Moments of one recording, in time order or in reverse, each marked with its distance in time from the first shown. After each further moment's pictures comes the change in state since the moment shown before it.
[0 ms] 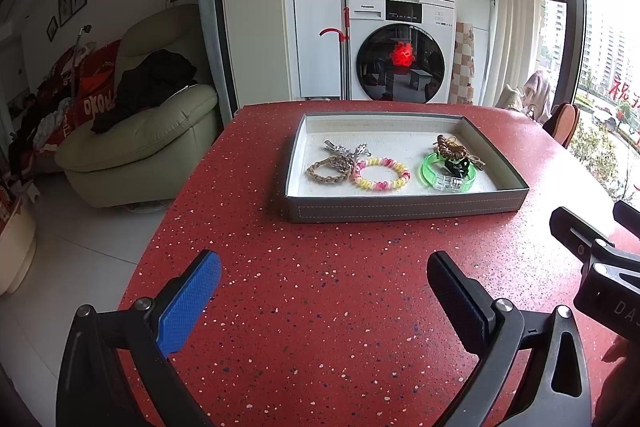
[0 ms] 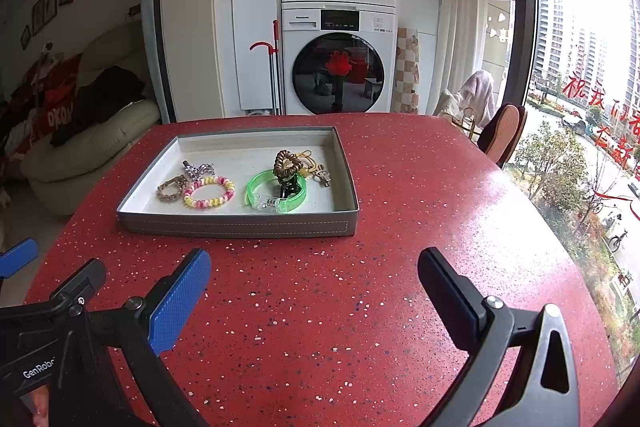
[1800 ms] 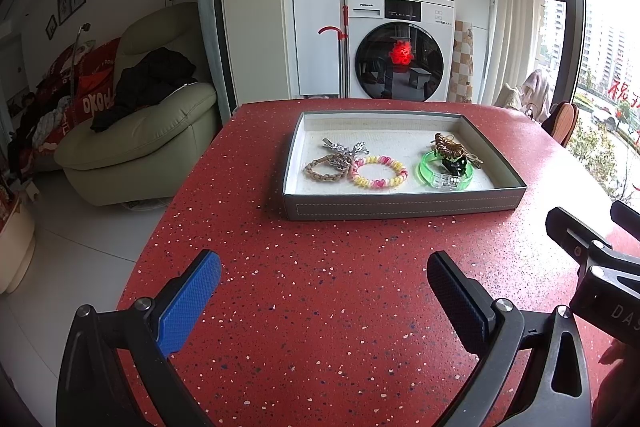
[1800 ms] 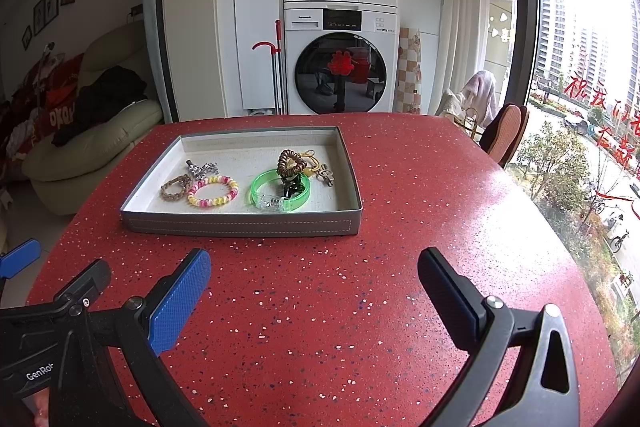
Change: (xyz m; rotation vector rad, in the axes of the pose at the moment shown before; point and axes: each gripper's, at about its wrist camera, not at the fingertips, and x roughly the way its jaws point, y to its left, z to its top) left arm -0.001 -0.001 0.002 -0.003 0.005 -0.004; right arm -0.002 0.001 0.003 0.001 0.004 0.007
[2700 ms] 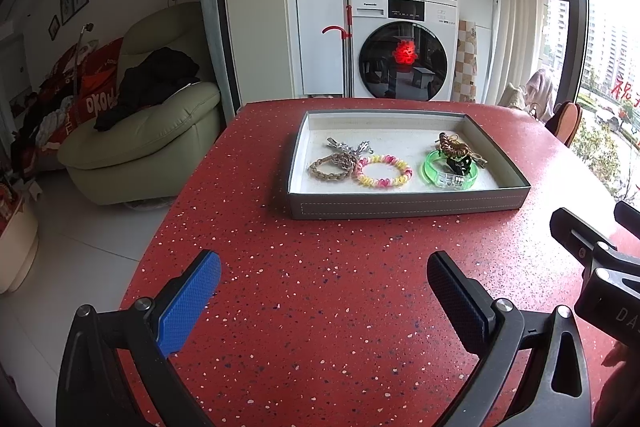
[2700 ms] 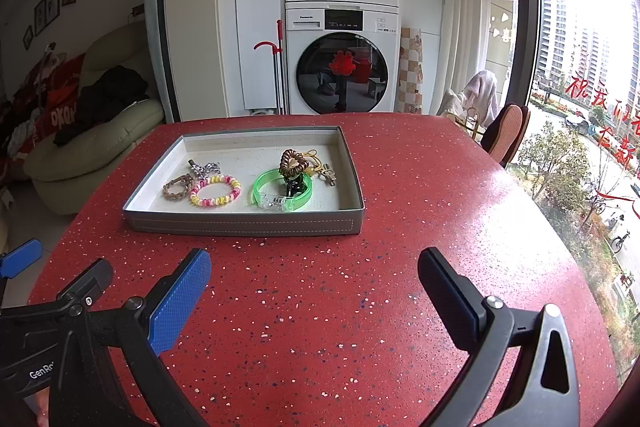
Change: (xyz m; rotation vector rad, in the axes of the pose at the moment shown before) left arm 0.000 0.000 -0.003 -0.004 0.003 0.014; right arm 0.000 0.001 0.000 -0.001 0.001 0.003
